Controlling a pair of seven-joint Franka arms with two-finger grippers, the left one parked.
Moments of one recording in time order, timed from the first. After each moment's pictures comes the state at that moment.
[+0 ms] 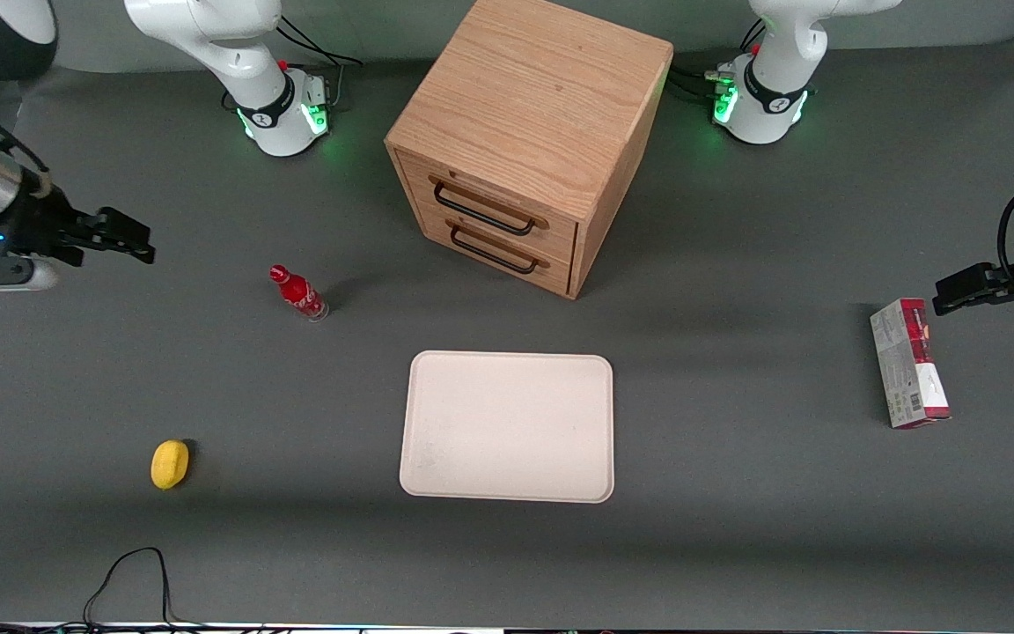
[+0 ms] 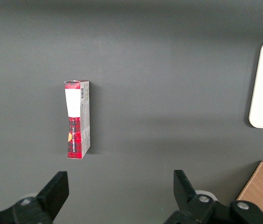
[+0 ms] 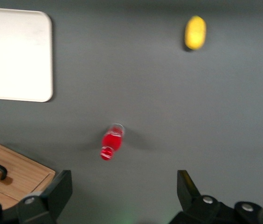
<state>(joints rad) 0.00 0.02 0.12 -1.60 0.01 1.56 0.08</state>
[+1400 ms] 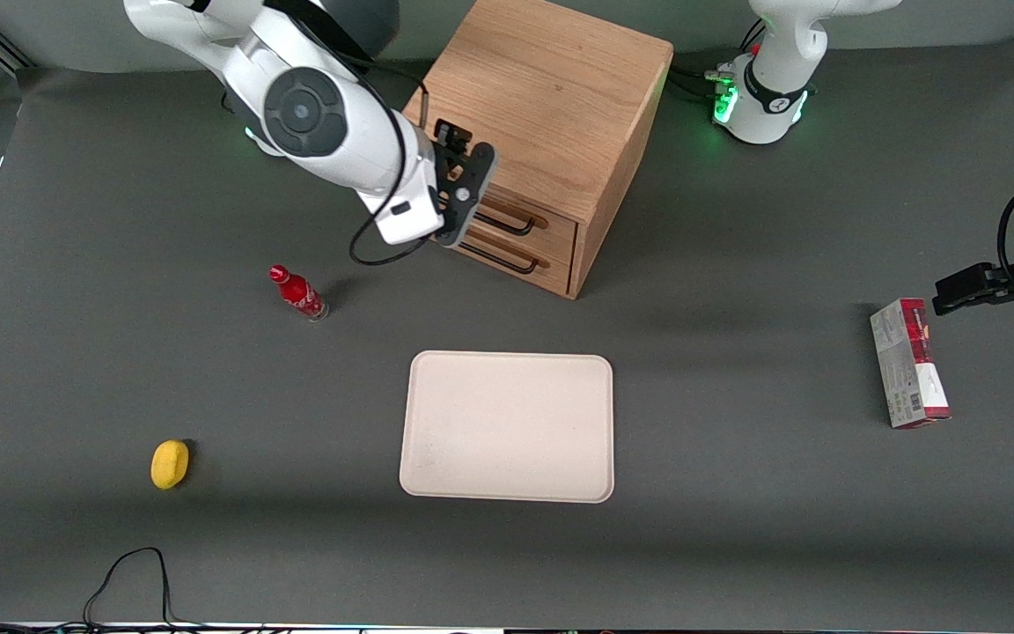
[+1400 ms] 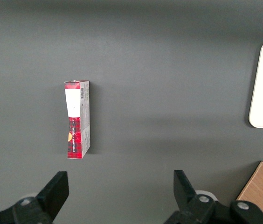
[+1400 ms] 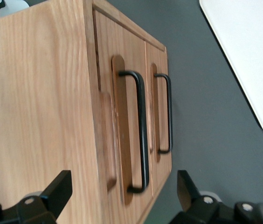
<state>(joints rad) 0.08 0.36 0.71 -1.52 0.18 1.67 -0.28</state>
